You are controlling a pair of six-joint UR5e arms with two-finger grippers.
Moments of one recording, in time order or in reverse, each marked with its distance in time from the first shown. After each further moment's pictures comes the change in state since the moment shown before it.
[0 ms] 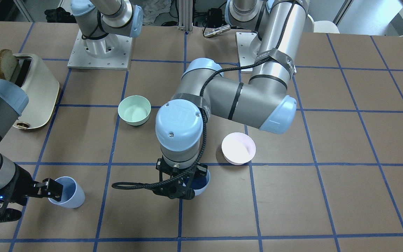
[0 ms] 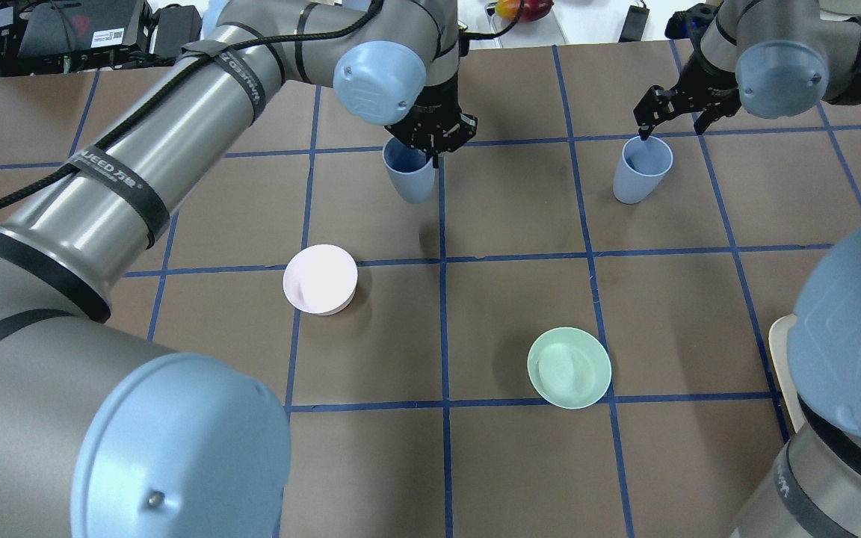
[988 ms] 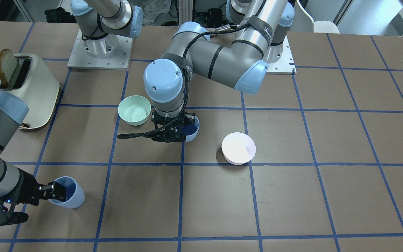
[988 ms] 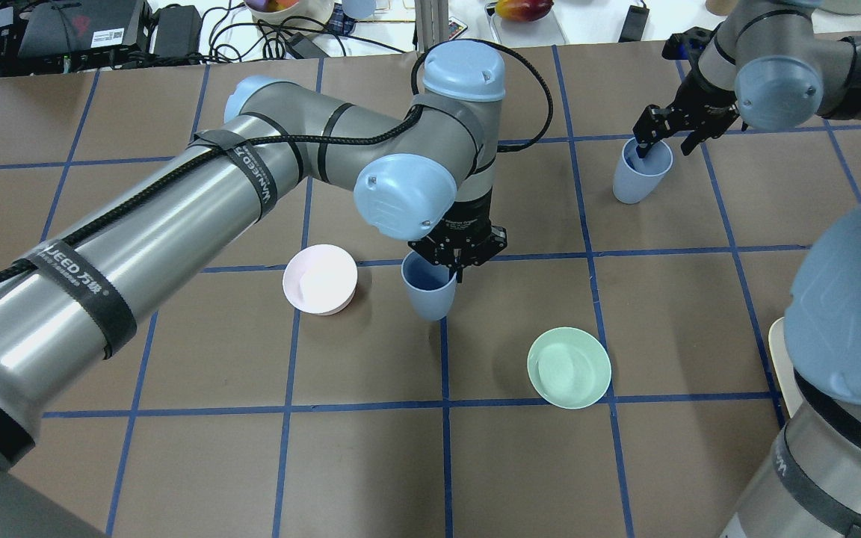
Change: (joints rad) left arm -0.099 0.180 -0.340 0.008 -0.056 -0.230; right arm -0.014 0.040 0.012 0.014 0.047 -0.021
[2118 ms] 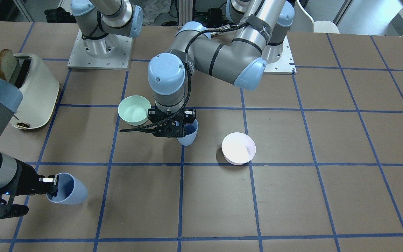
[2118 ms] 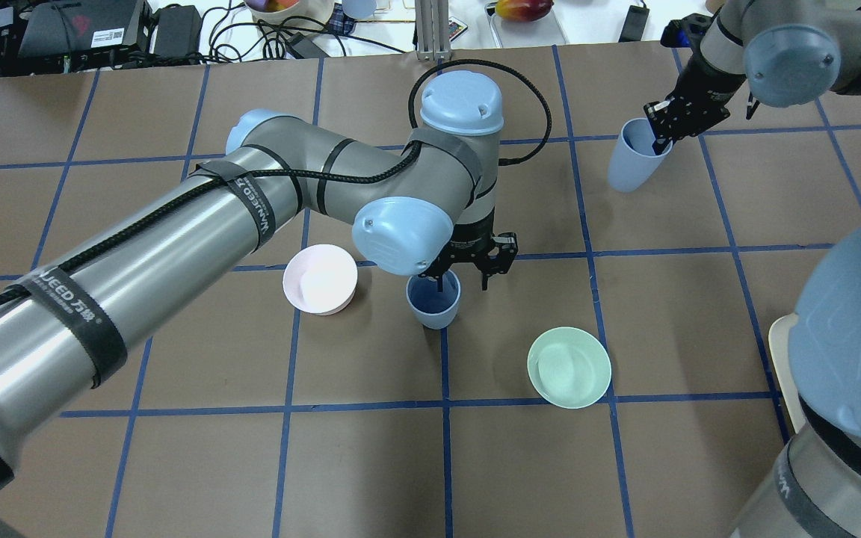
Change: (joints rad) left arm -0.006 0.057 -0.078 0.078 -0.019 -0.043; right arm 0.029 -0.060 -0.044 0.148 0.002 0.012
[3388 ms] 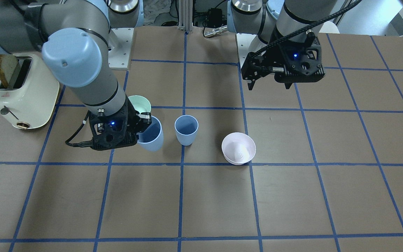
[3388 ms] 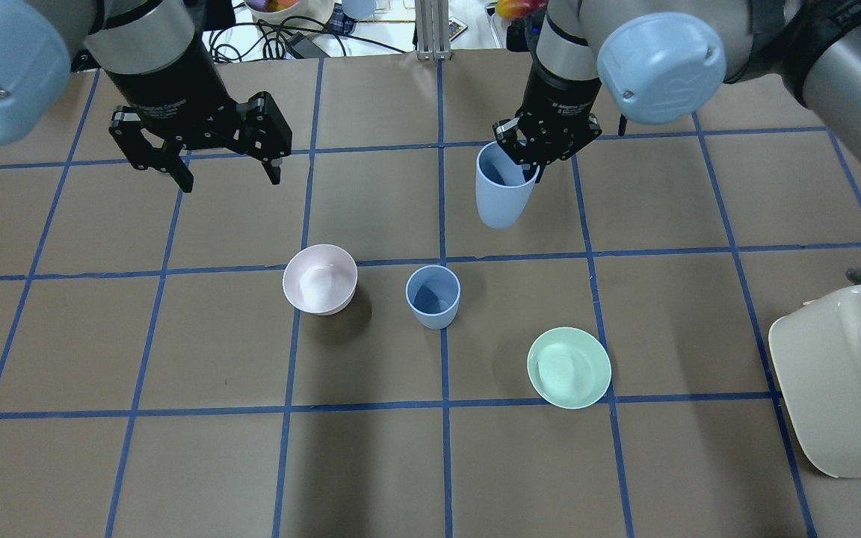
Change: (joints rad) left arm 0.417 0.377 0.072 -0.306 0.078 0.369; right arm 0.378 -0.227 0.068 0.170 -0.008 0.365
